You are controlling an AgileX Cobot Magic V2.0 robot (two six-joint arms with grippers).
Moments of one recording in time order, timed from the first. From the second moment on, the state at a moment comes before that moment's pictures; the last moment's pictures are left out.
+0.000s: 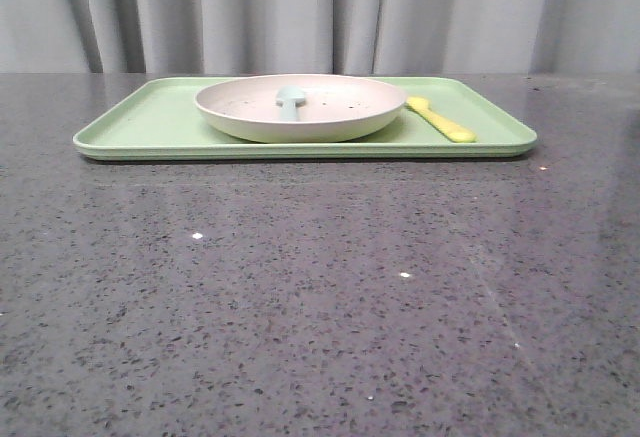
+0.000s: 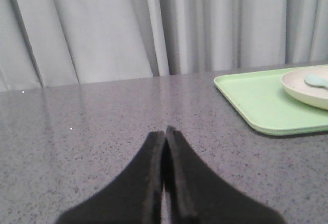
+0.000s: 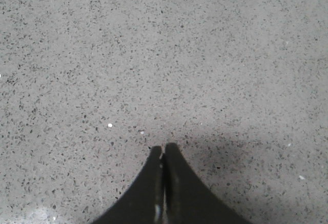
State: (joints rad) left arm -0.02 0.00 0.00 0.13 0.04 -0.11; right arm 0.25 0.54 -0.59 -0.25 0.93 0.28
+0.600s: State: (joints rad) left arm -0.02 0.00 0.00 0.13 0.09 -0.10; right arm 0.25 0.54 -0.59 -0.25 0.93 0.28
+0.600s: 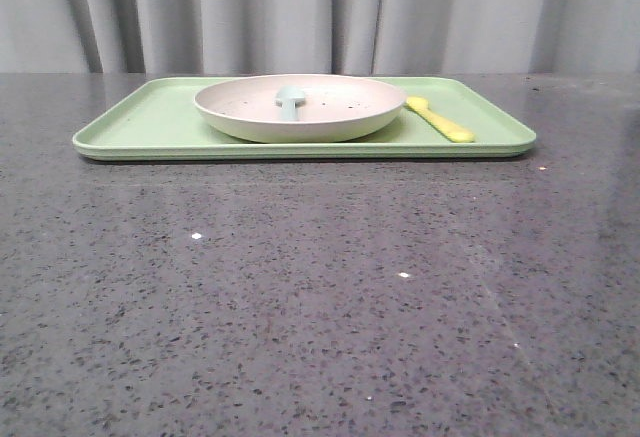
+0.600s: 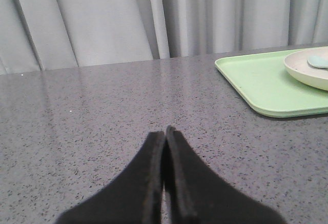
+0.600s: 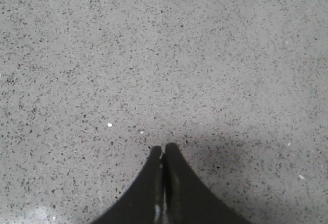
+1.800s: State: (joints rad) left arm -0.02 0.00 0.00 0.12 0.09 -0.10; right arm 0.25 0.31 -0.31 -0.23 0.53 0.28
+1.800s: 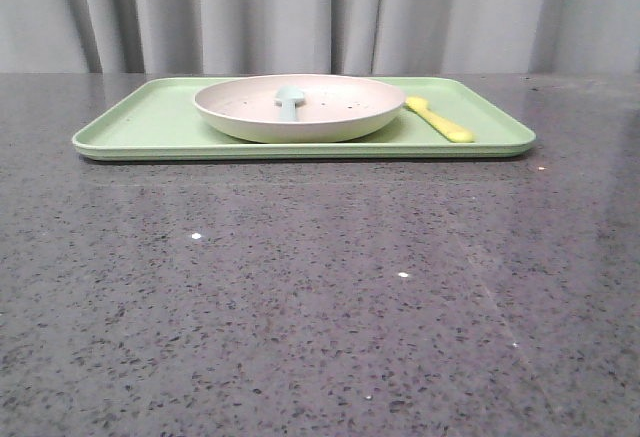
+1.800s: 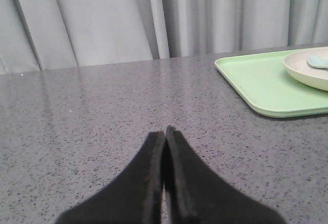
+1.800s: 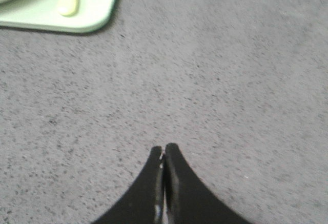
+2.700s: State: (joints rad) left arm -0.02 0.00 0.00 0.12 0.09 -0.10; right arm 0.09 -0.01 0.03 -0.15 0.12 0.23
